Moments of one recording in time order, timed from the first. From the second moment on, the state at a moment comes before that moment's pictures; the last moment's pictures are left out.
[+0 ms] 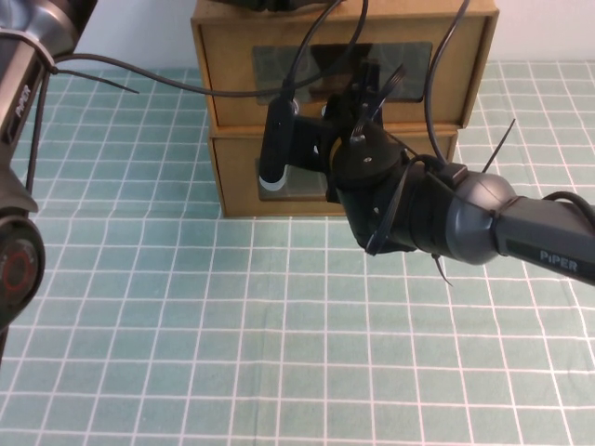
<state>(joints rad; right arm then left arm) 0.78 2.03 -1.54 -1.62 0.60 0.59 -0.29 2.28 -2.50 -0.98 1.15 0.59</state>
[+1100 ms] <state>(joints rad) 0.88 1.97 -1.48 -1.49 0.73 0.60 -0.30 2.31 -2.53 -0.85 1.17 0.47</state>
